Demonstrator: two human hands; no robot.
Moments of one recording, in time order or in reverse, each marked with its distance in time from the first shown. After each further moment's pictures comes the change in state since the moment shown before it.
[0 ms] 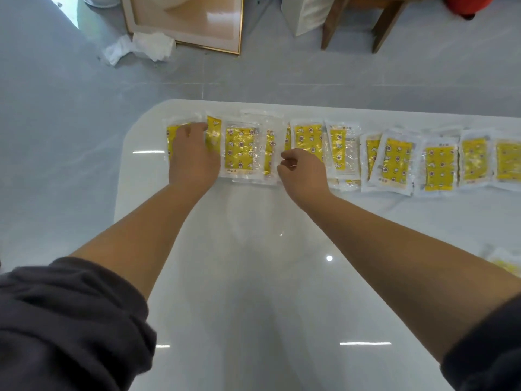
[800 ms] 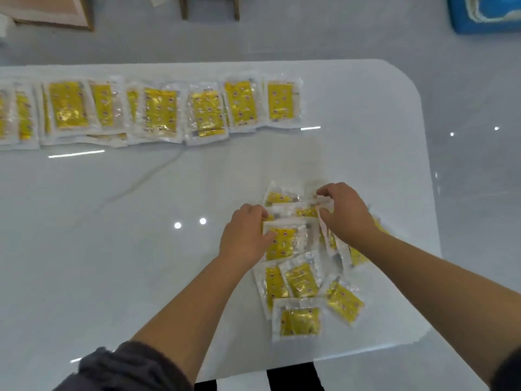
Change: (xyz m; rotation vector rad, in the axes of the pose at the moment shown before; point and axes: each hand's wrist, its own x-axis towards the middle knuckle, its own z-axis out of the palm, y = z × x) left_hand -0.332 0.312 0.304 0.051 -0.586 0.210; right_hand -0.115 0.407 -0.371 -0.426 -0.044 0.030
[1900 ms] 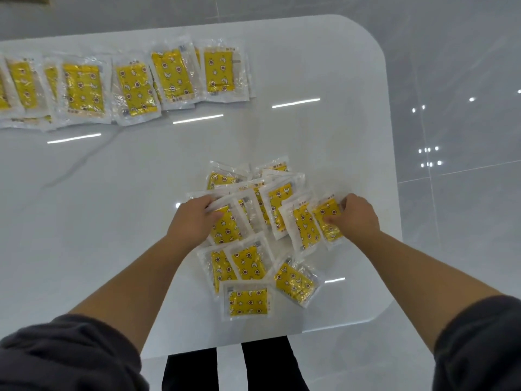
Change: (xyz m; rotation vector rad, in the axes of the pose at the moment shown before) left_hand 0.012 0.029 0.025 -0.072 -0.012 -0.227; right_hand -0.014 0.150 -0.007 0.003 -0.125 0.467
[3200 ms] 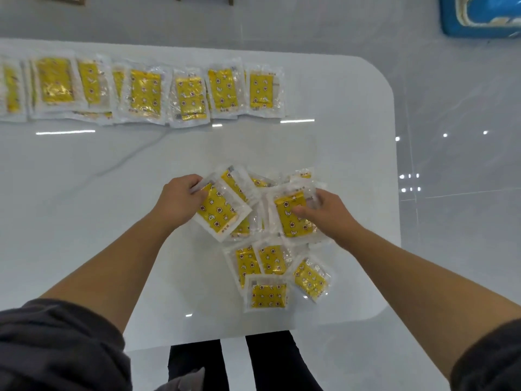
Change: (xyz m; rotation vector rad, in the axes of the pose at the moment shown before) left_hand -0.019 -0.044 -0.103 -0.212 0.104 0.027; right_hand -0.095 -0.114 -0.020 0.561 -0.251 -0.312
